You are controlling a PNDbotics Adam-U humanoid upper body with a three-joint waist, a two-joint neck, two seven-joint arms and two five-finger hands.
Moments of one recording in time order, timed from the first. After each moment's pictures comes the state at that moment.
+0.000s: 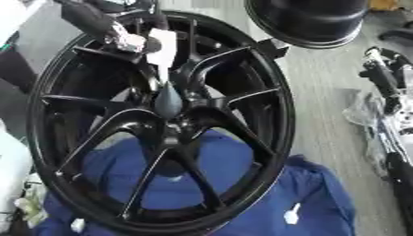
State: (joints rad) left arm -1.42 0.36 -0.61 -1.14 -0.50 -0.28 -0.84; right arm -0.33 -0.57 -0.23 -1.41 -0.24 0.11 -0.33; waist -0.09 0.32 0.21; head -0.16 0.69
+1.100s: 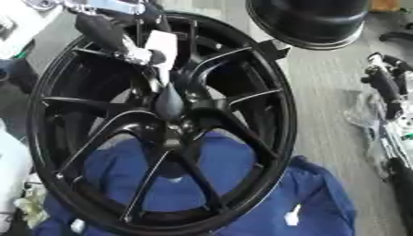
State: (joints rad) left arm -1.42 0.33 -0.61 -1.09 -0.55 -0.30 -0.82; right arm -0.32 -0.57 -0.23 -1.40 -0.25 0.11 -0.34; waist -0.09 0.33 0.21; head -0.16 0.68
